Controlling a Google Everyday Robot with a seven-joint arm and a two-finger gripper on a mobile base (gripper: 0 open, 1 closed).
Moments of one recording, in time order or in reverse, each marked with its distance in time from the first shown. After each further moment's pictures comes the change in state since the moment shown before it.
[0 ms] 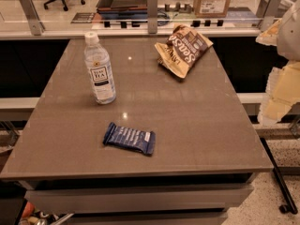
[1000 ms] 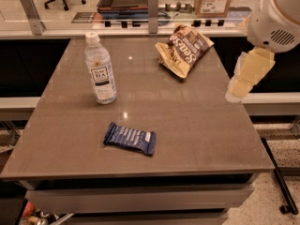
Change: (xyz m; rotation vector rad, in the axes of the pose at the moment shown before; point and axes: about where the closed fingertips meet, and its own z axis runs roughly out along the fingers) arm -0.035 -0.046 0.030 0.048 -0.078 0.050
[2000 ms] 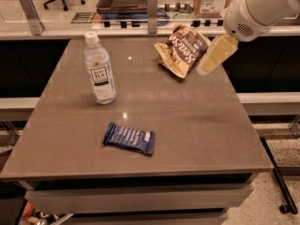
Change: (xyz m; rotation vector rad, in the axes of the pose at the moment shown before) arm -0.042 -0.086 0.054 0.138 -0.206 0.095
